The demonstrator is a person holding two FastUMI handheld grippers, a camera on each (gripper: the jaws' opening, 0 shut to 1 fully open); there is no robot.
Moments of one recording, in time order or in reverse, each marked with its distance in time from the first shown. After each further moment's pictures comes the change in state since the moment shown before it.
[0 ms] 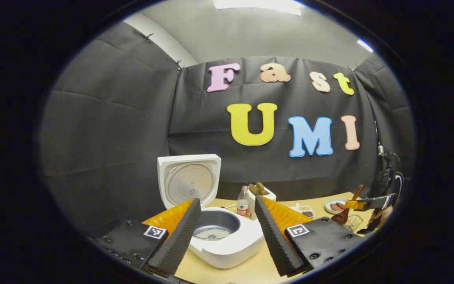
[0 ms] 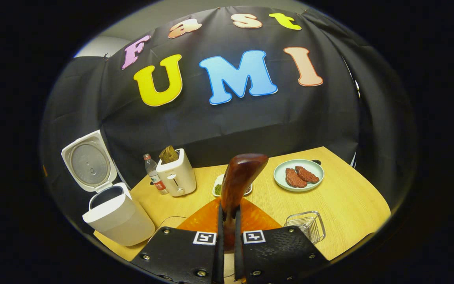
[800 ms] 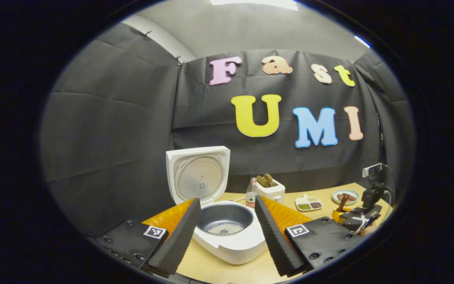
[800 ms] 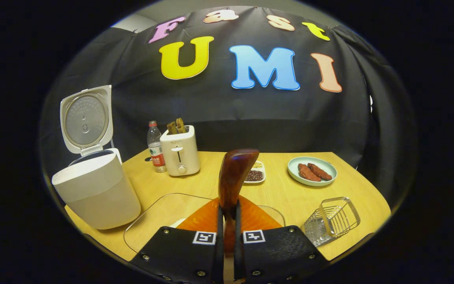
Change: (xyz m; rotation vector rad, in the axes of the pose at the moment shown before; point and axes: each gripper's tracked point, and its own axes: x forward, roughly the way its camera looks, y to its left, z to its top) left arm 0.003 0.032 -0.012 0.040 0.037 0.018; right arm 0.037 0.055 -0.075 -0.165 0.004 -0.001
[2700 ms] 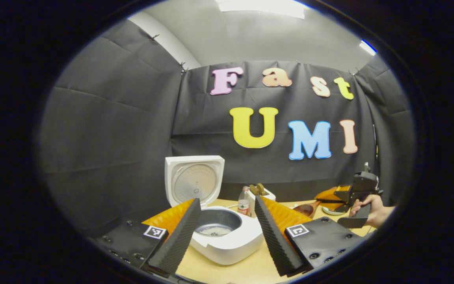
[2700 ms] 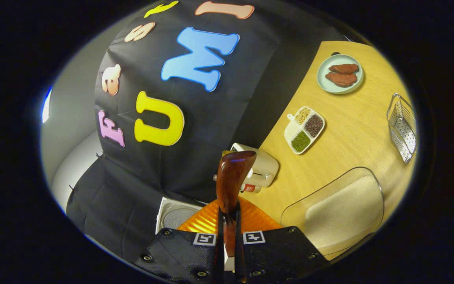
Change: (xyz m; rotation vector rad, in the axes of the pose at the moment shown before) left arm -0.044 -0.008 0.015 -0.059 -0.068 0.007; right arm -0.022 0.063 0.128 1.021 0.159 0.478
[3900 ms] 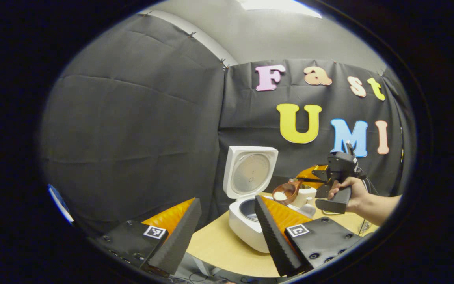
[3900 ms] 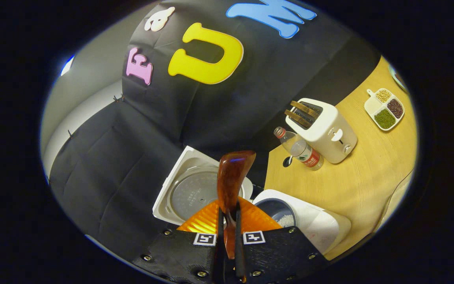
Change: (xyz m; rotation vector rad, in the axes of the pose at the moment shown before) left arm -0.061 0.129 -0.031 -0.039 0.039 0.273; right arm 0.144 0.123 -0.154 -0.277 0.217 0.129
